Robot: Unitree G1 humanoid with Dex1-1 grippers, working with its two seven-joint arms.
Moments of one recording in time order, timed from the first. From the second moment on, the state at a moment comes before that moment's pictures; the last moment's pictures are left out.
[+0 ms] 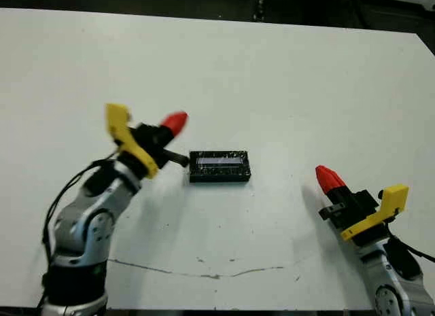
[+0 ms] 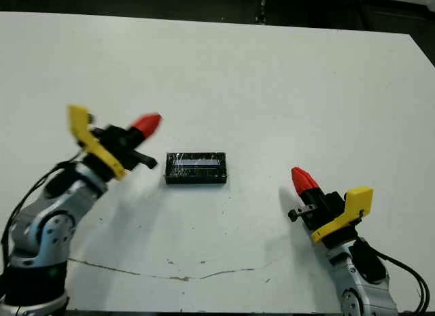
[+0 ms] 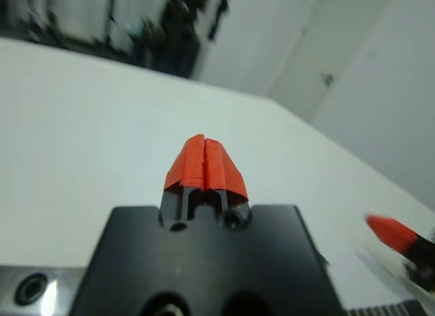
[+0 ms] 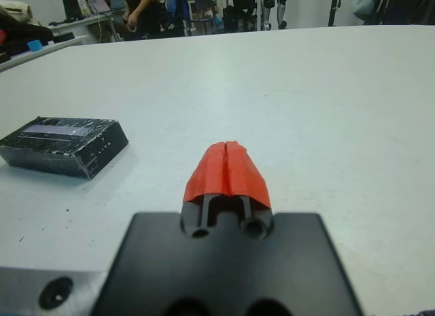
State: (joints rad) left arm -0.20 0.16 0.17 -0.32 -0.52 0.45 -0.33; right arm 0.16 -0.27 -0.16 -0.16 0.42 0.04 0.48
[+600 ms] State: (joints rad) left arm 0.07 0.06 0.09 -0.22 -0.15 -0.21 -0.16; right arm 0.08 -0.22 -0.16 -0.28 0.43 0.03 0.34
